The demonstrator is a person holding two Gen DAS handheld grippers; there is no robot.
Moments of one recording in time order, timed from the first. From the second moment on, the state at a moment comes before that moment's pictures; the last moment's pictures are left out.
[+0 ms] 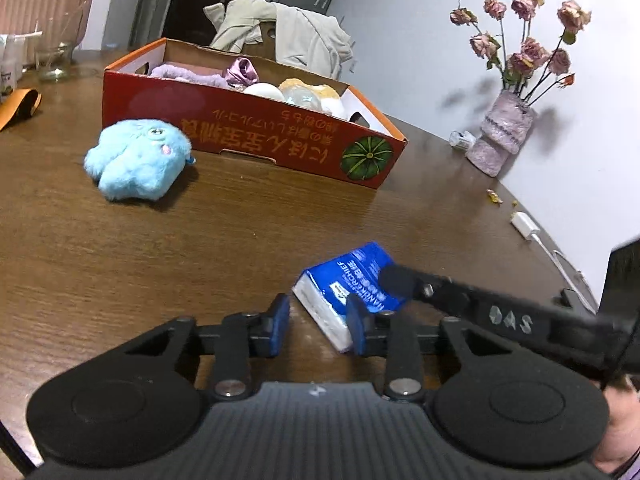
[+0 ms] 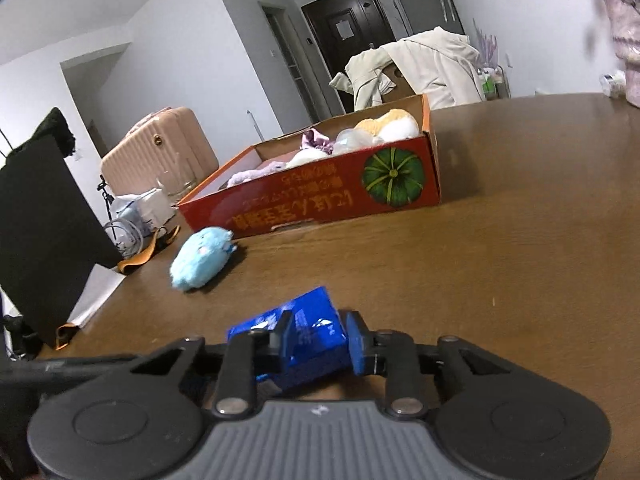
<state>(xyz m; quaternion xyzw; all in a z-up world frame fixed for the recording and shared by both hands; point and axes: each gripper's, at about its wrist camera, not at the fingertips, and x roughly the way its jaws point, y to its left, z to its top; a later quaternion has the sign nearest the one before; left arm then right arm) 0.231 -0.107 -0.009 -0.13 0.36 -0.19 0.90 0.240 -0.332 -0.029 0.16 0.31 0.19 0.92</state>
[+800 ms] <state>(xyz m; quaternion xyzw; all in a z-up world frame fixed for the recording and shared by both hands) 0.186 -0.078 -0.007 -0.13 0.38 -0.21 0.89 0.174 -0.314 -0.031 0.18 0.32 0.20 0.91</state>
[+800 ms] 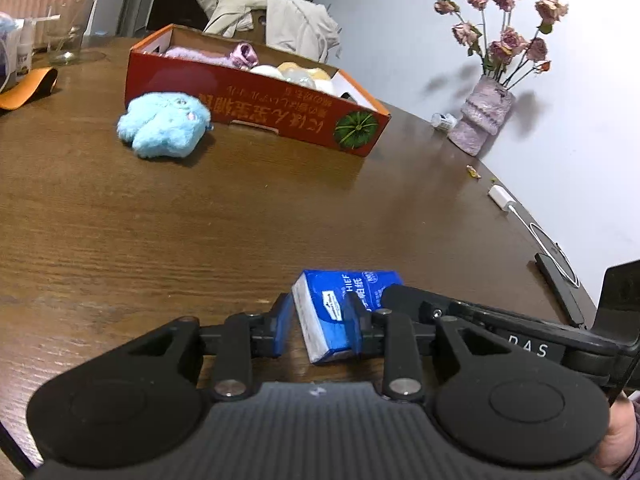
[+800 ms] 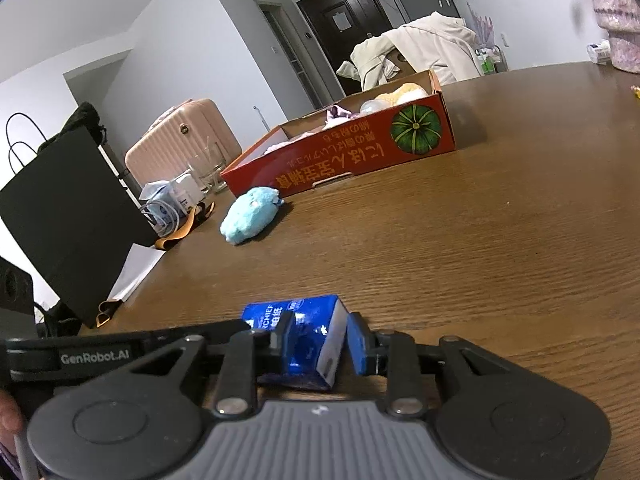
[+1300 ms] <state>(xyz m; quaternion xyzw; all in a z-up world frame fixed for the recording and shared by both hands) 0.193 -0.090 0.004 -0.11 0.36 -0.21 0.90 0.185 -0.312 -0.010 0.15 0.31 0.19 0.92</state>
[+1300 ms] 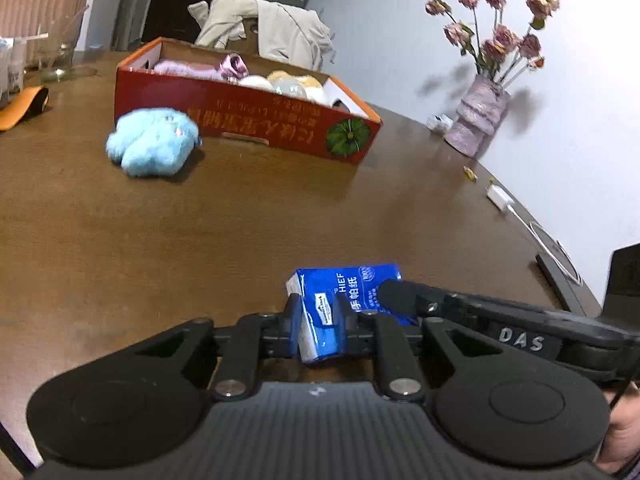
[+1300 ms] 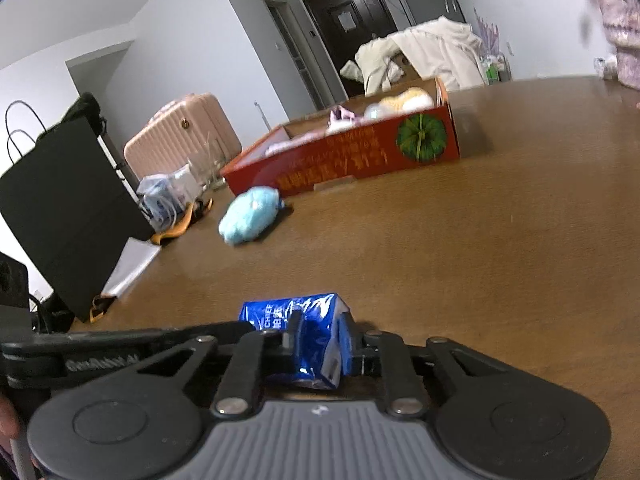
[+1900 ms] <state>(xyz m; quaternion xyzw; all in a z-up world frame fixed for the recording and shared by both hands) 0.460 -0.135 0.058 -0.13 0.34 -0.24 0.90 0.435 -0.349 0.056 0.13 0.29 0.14 0.94</state>
